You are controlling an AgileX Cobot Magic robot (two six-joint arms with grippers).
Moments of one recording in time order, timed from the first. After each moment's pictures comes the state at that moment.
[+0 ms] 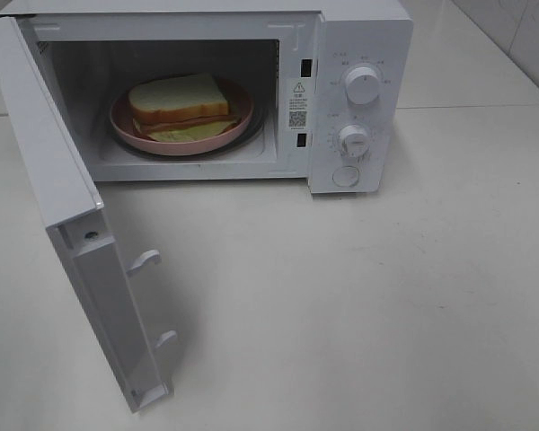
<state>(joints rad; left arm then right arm) 0.01 0.13 -0.55 -0.10 0.97 0.04 0.05 0.00 -0.50 -0.09 1.01 0.09</state>
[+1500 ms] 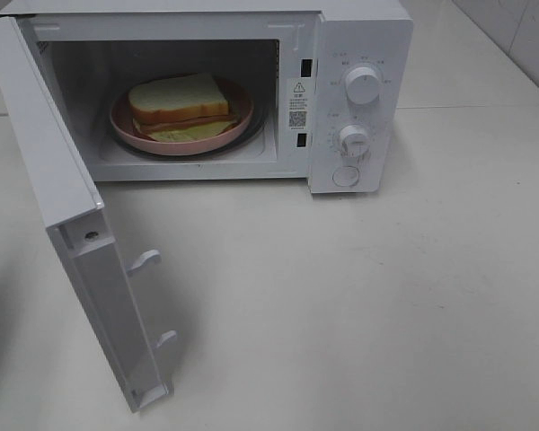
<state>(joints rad) 0.01 0.94 -0.26 0.02 -0.40 0.08 0.05 0.00 -0.50 -0.09 1.01 0.09</state>
